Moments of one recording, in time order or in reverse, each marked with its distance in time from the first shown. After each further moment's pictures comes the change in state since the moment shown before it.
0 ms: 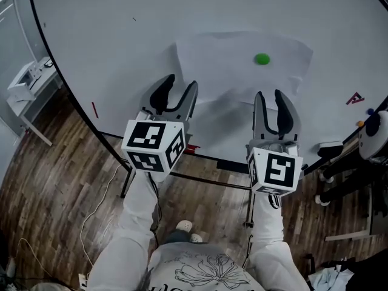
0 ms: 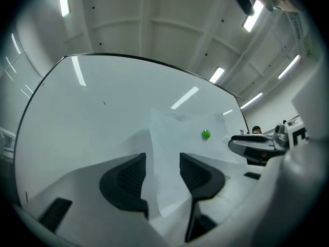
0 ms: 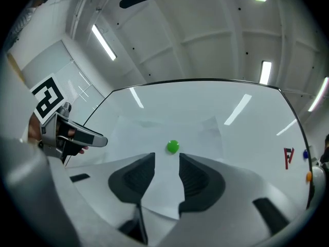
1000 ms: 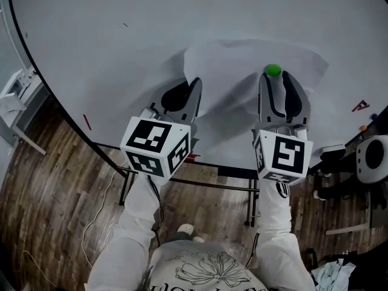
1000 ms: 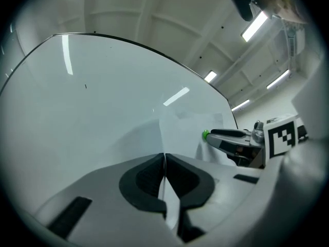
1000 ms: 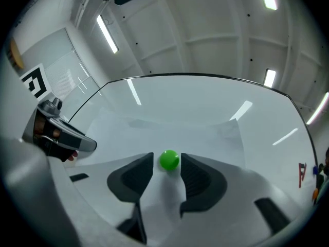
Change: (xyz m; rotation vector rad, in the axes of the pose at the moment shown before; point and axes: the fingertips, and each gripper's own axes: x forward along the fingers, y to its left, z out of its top) left arm 0.047 0.002 0.000 -0.021 0.022 -0.173; right arm 0.069 -0.011 0.011 -0.080 0.002 -0.059
